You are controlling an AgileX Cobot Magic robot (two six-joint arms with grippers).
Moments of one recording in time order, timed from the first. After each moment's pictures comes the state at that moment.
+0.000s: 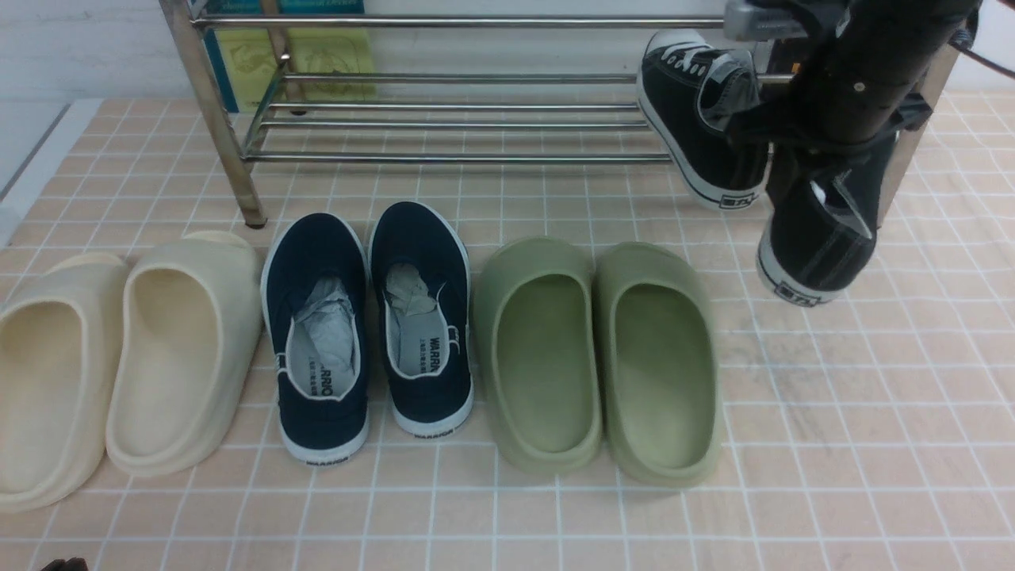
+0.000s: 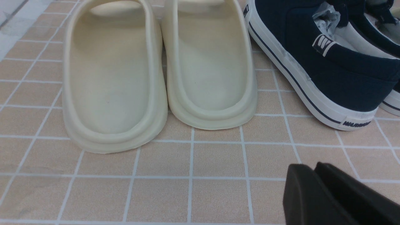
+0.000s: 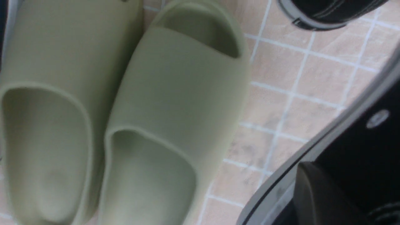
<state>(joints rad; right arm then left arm) 0.24 1.94 -1.93 0.07 1.26 0.04 -0.07 -0.01 0.02 0.05 0.37 -0.08</state>
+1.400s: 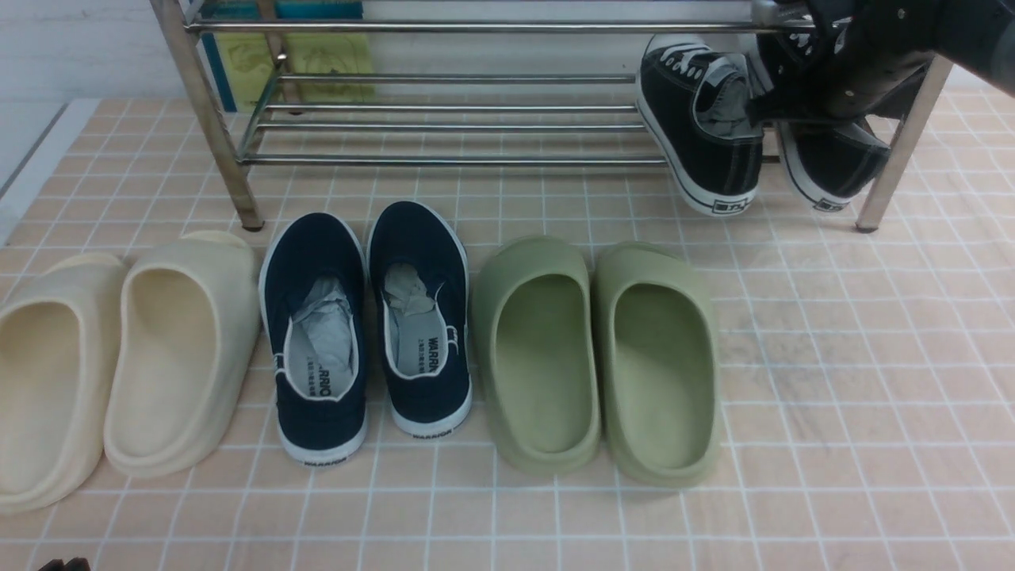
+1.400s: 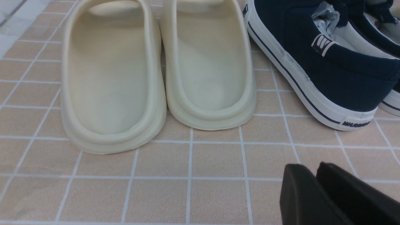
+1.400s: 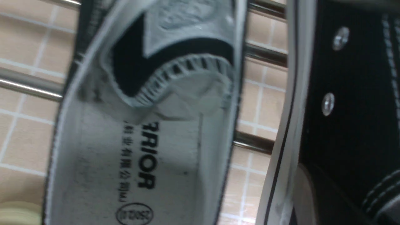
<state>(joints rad) 0.15 2.17 -2.01 -0.10 0.78 -0.01 -0.07 -0.01 0.02 0.05 0.37 -0.08</state>
